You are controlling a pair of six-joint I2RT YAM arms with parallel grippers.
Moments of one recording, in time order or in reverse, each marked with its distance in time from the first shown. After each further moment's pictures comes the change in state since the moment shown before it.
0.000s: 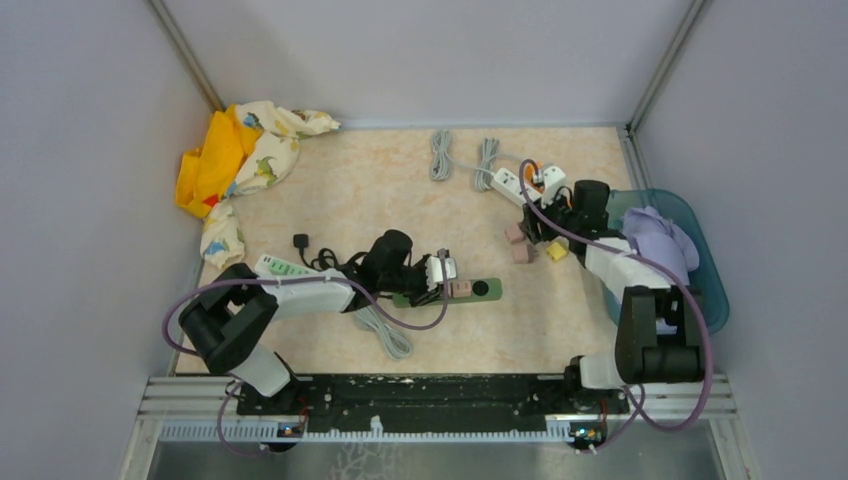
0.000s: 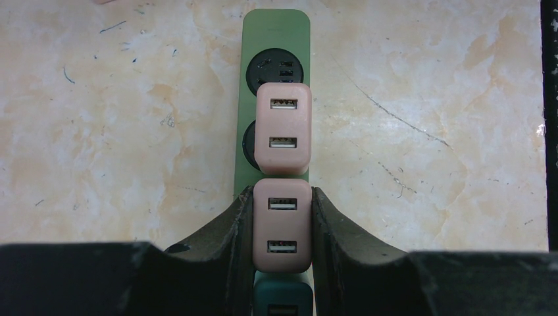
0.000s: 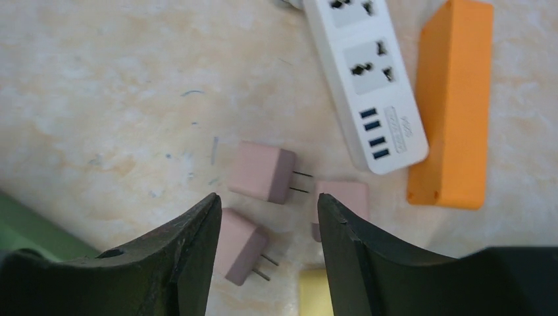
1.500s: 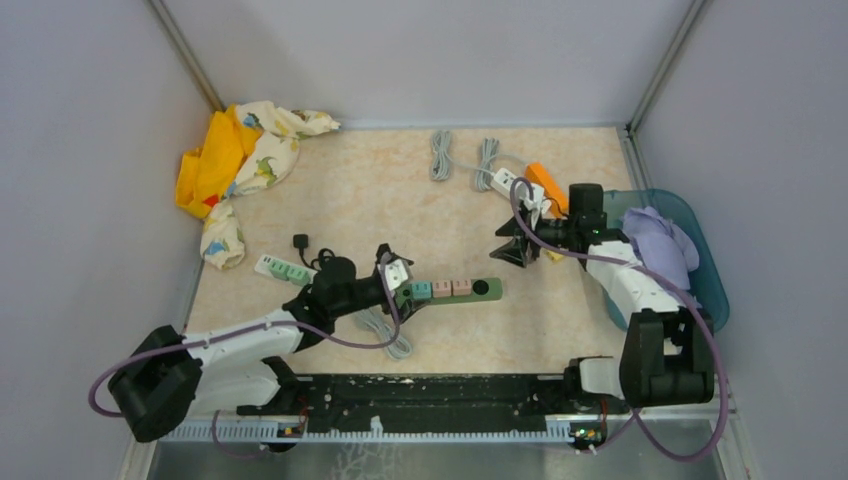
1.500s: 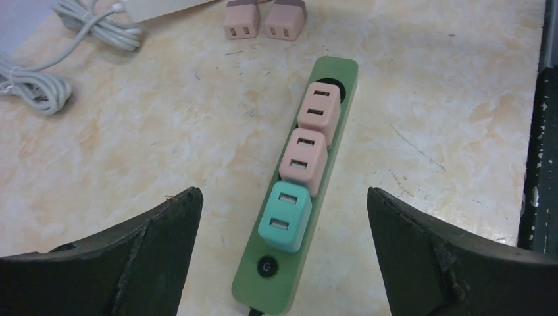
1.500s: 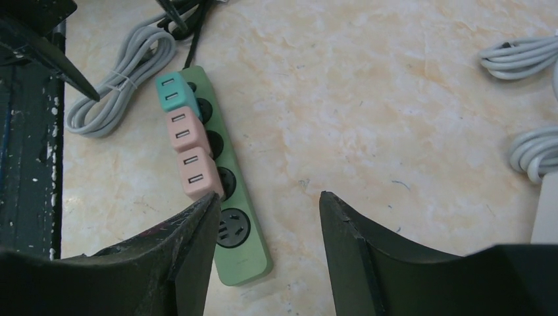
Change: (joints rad) left arm 0.014 -0.421 -0.297 0.195 -0.164 -0.177; right arm 0.045 -0.126 0.033 -0.289 -0.724 -0.315
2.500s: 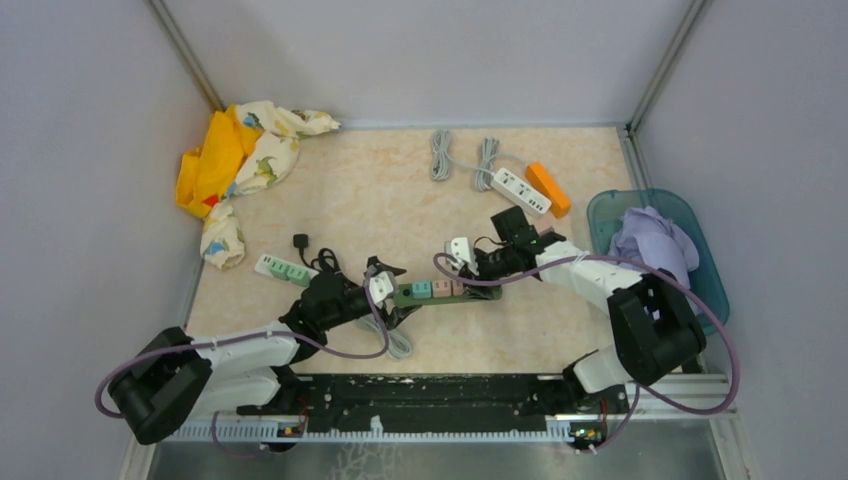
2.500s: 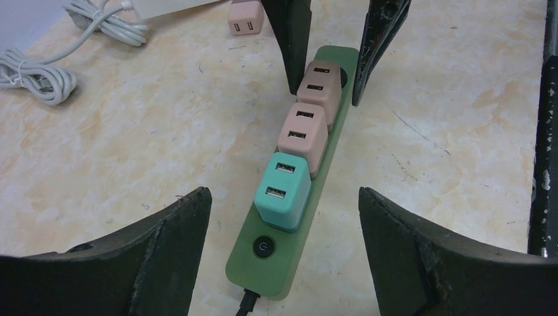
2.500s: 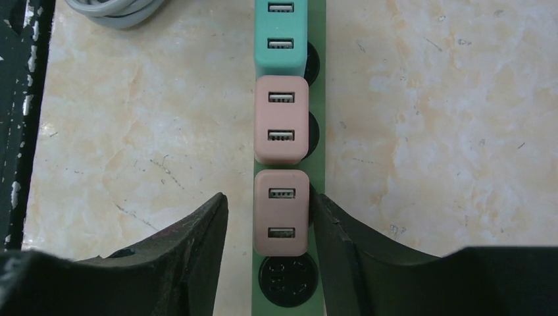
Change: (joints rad) left arm 0.038 -0.051 -0.220 0.285 0.004 -0.019; right arm 0.440 0.141 0.006 -0.152 0.325 -0.331
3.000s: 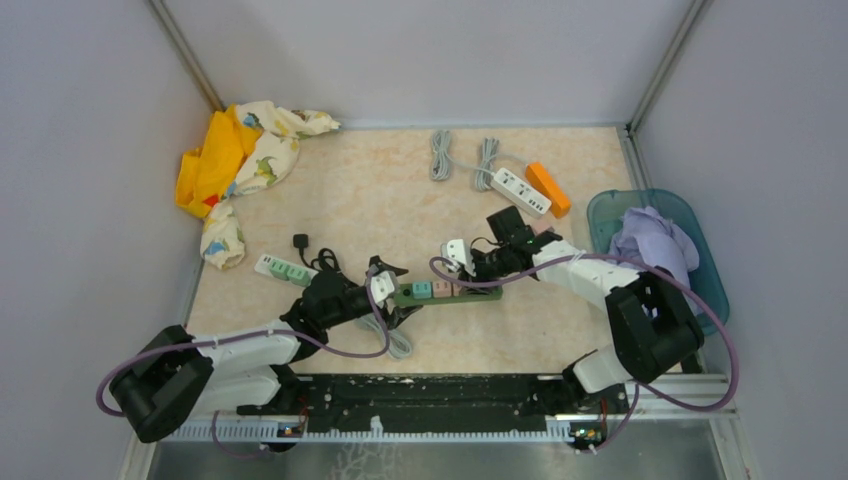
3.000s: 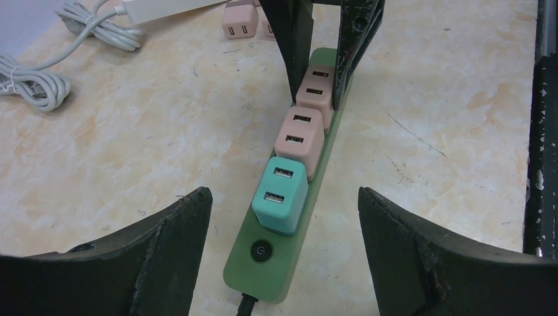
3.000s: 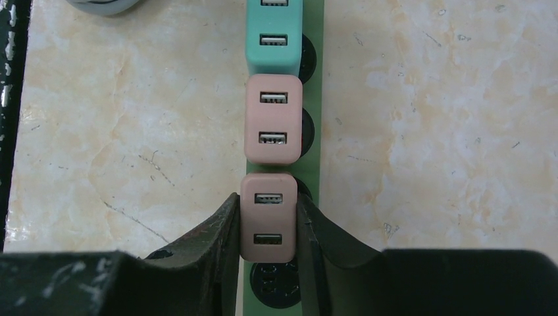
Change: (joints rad) left arm 0.000 0.018 0.016 -0.007 0.026 0.005; right arm 0.031 0.019 0.013 0.001 0.065 -0.018
